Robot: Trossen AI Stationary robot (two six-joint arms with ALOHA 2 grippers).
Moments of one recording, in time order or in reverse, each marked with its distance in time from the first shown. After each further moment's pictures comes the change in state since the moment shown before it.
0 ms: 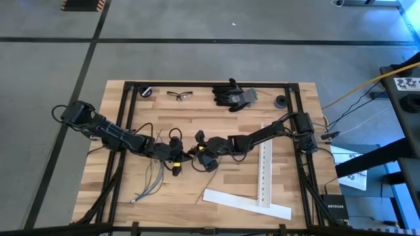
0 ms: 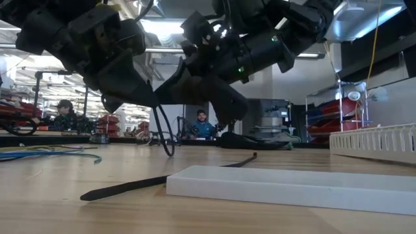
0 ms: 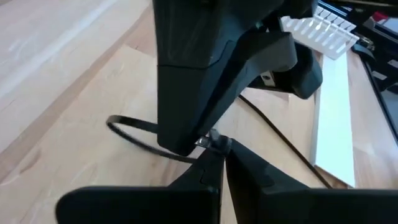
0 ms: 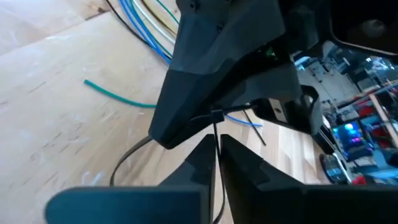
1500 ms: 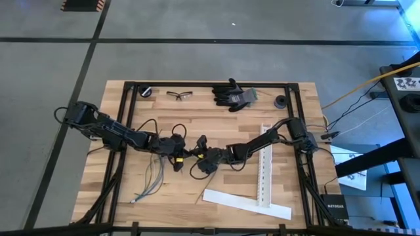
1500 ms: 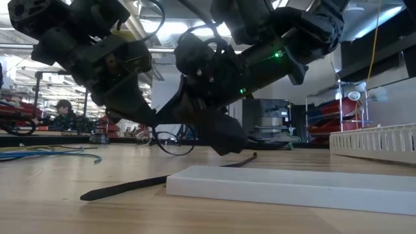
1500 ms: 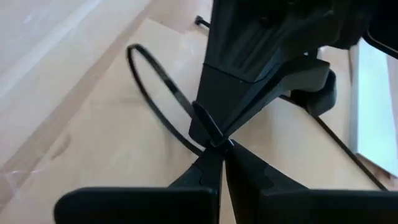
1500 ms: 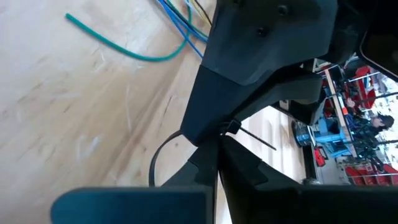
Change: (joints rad) left arm 0.116 0.040 -0.003 -0.029 0.104 0.052; right arm 0.077 0.099 0.003 0.044 0.270 -0.054
